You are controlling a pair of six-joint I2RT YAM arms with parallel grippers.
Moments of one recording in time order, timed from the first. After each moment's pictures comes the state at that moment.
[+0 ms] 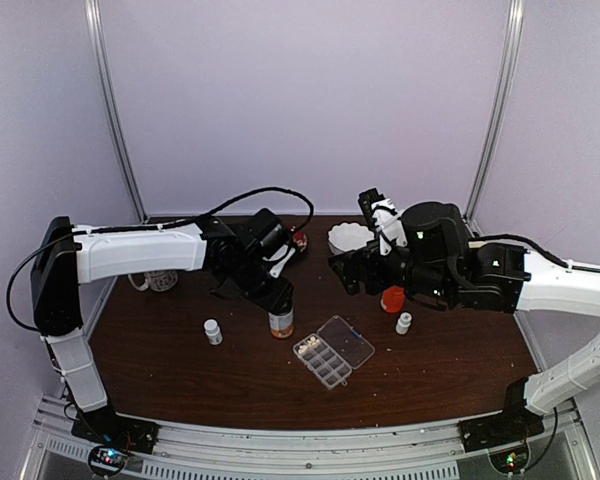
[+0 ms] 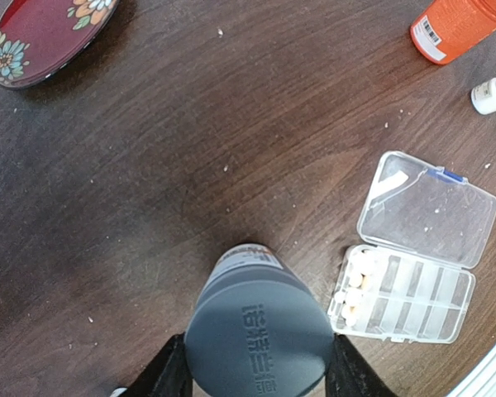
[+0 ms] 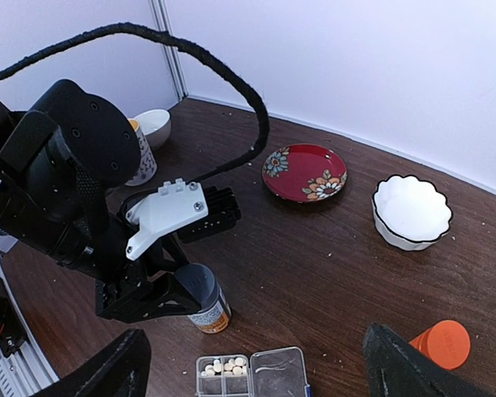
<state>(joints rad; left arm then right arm) -0.91 1.83 1.44 -0.70 -0.06 -0.28 1.07 1.25 1.07 -0.23 0.39 0.30</state>
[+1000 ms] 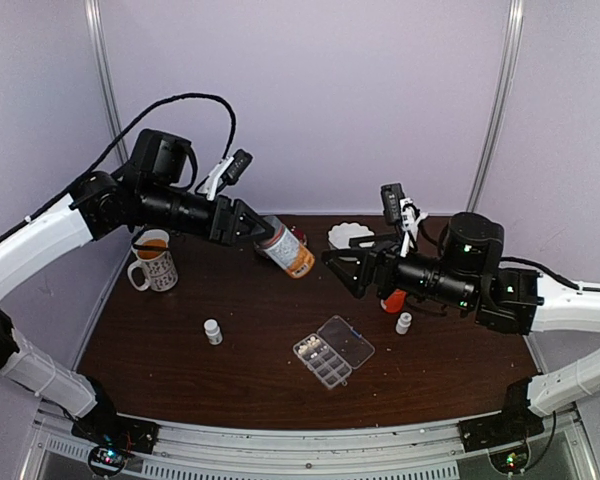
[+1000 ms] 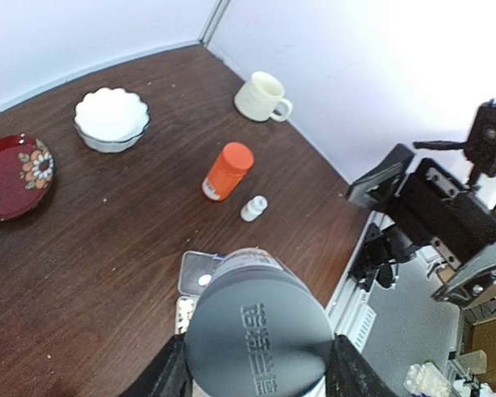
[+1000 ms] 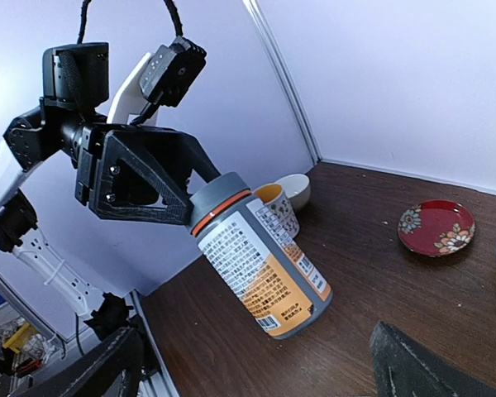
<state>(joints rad) -0.77 1.37 1.45 -0.63 0.41 -0.33 1.07 1.12 0.86 0.19 0.07 0.41</state>
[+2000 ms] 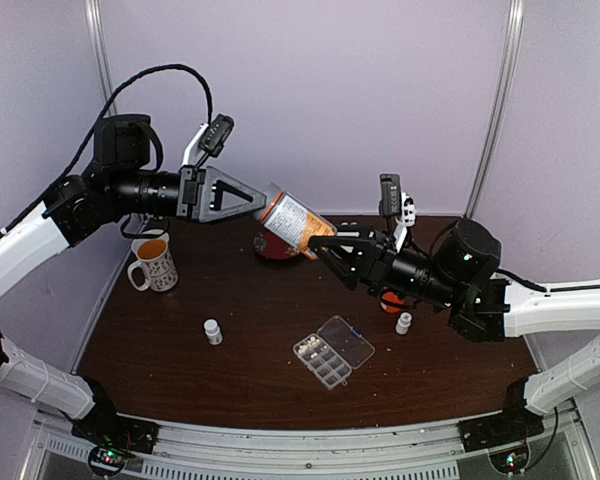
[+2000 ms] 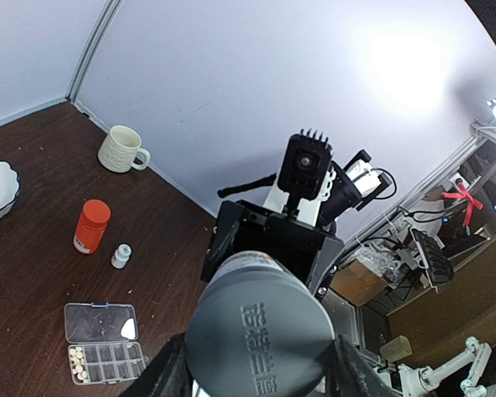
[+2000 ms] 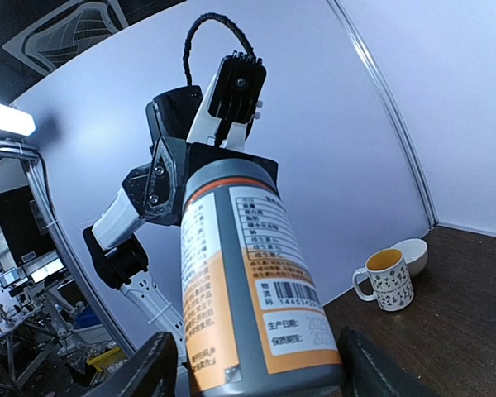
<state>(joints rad) -0.75 1.26 1.42 -0.37 0.76 -0.52 1.06 1.25 0.81 0.74 -0.20 0.53</state>
